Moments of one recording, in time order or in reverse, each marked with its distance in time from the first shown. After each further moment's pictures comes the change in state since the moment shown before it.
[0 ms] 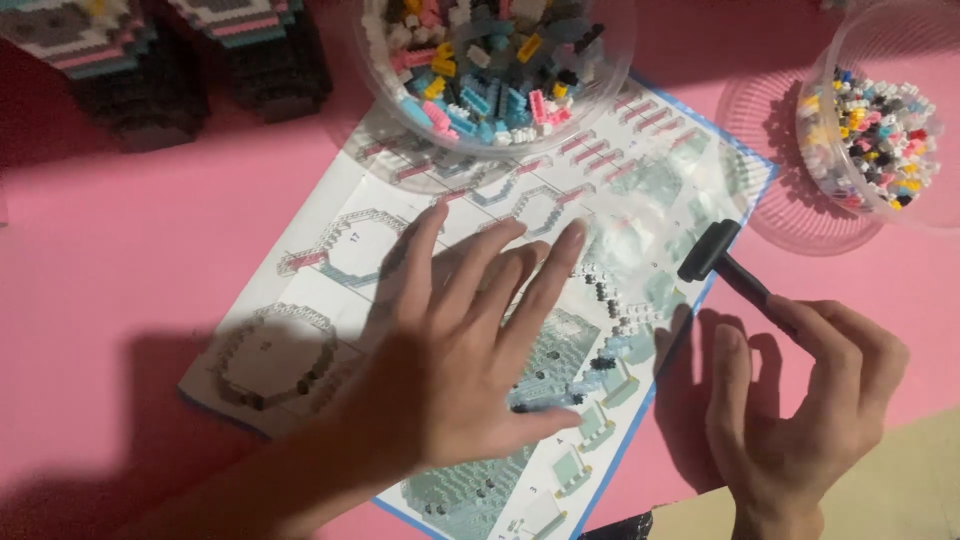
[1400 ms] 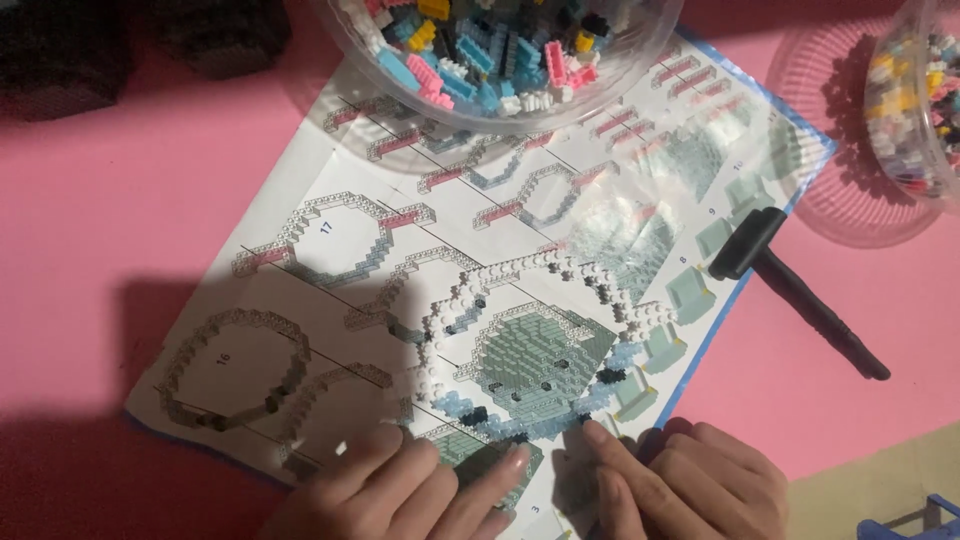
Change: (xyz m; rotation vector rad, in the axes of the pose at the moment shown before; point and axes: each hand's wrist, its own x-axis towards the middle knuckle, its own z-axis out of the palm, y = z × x) left_hand -0.091 0.011 0.009 0.012 0.075 0.273; right_hand -0.018 -0.056 0.000 0.172 -0.313 -0.172
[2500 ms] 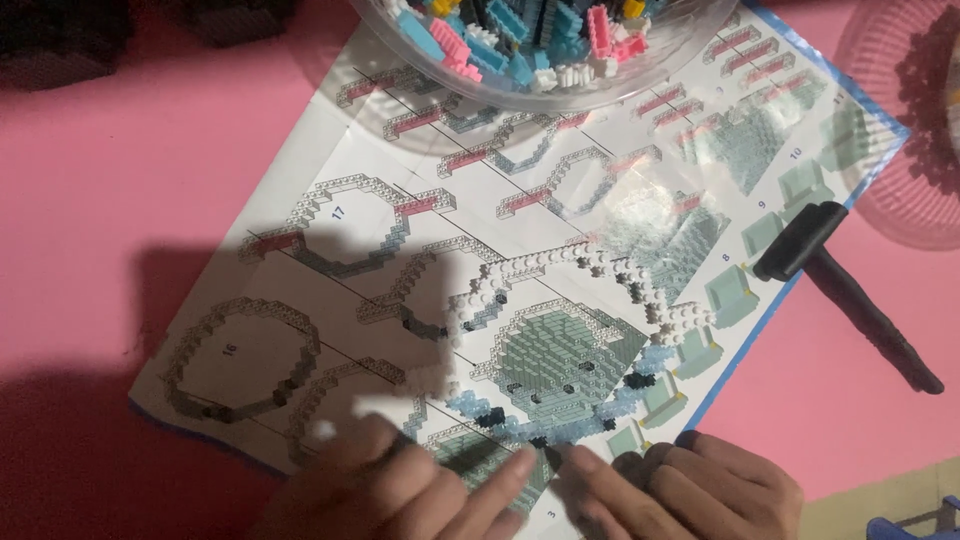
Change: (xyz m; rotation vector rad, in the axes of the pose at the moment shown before) left_hand 0.002 -0.002 -0.014 -0.023 -0.060 -0.102; right_hand -0.025 0.017 0.005 -0.019 -0.175 -0.158
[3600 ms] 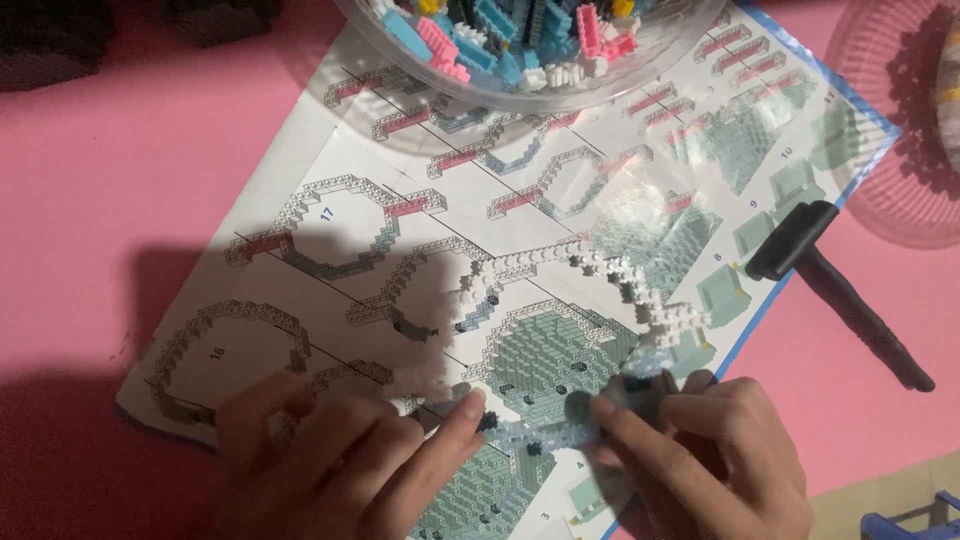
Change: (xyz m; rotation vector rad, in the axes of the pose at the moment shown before) left_hand 0.019 -0.013 -0.009 0.081 0.093 -0.248; right_hand 0.045 -0.015 -0.007 0.109 0.177 0.308
